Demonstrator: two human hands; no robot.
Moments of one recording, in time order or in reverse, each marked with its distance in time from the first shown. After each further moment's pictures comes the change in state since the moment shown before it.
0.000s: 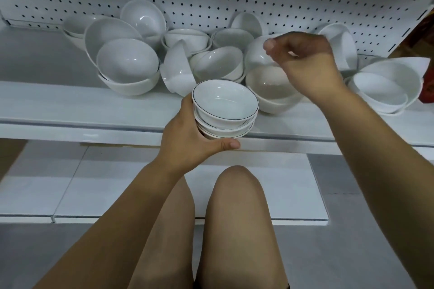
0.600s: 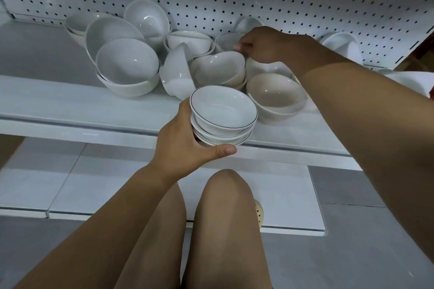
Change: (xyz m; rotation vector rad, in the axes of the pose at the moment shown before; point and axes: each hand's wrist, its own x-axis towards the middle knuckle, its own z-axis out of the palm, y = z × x) left_hand 0.003 -0.006 0.002 0.064 0.032 0.027; right_hand 0.130 0.021 0.050 -0.756 -0.645 -0.062
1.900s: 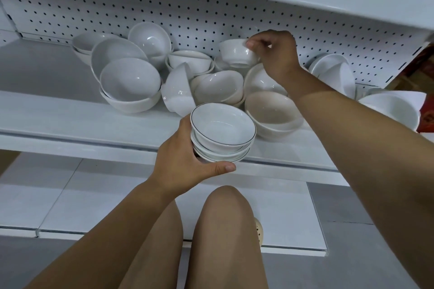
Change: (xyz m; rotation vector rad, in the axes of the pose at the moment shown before) left_hand 0.000 0.001 -0.003 -0.013 -0.014 0.008; right_hand -0.008 0.016 0.012 0.617 0.705 -0.087
